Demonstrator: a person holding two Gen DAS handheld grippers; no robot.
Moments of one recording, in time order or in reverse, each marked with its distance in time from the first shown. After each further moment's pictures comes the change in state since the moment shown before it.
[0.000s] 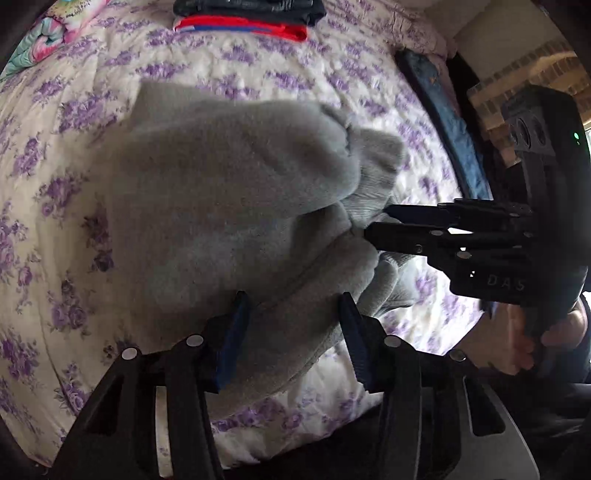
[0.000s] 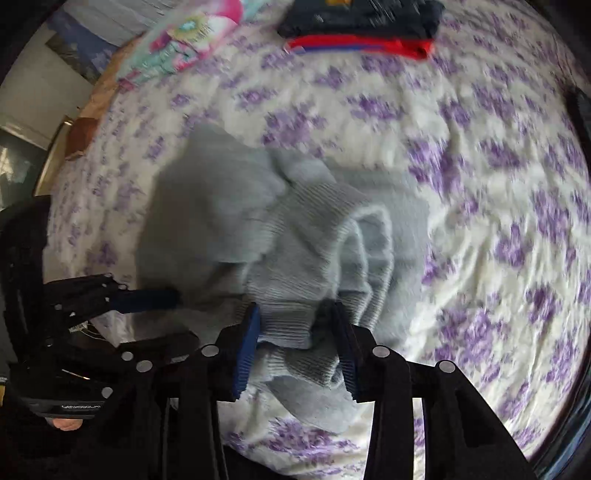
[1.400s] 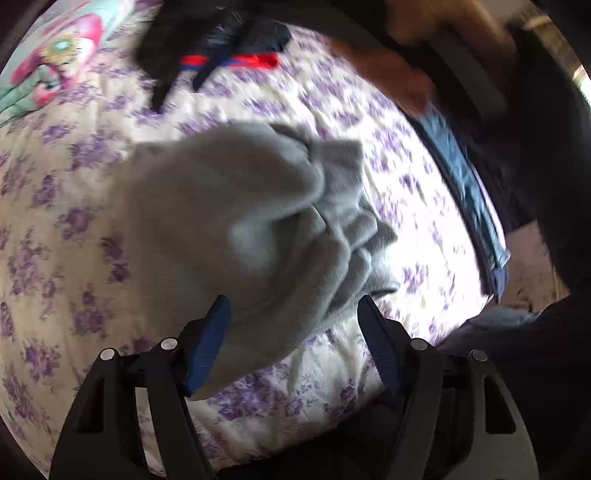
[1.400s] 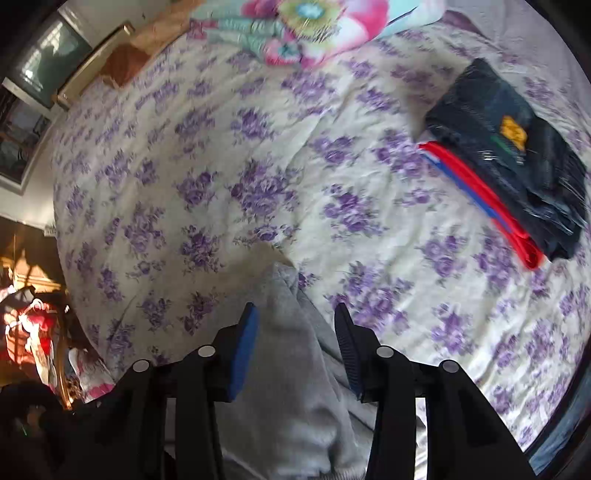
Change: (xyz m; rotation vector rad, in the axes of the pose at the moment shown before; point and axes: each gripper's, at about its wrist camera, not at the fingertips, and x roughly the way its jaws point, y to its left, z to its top) left arm -0.062 -0.016 -0.026 0.063 -0.185 0.028; right arm -0.015 0.120 0.160 -0.475 0.009 -0.081
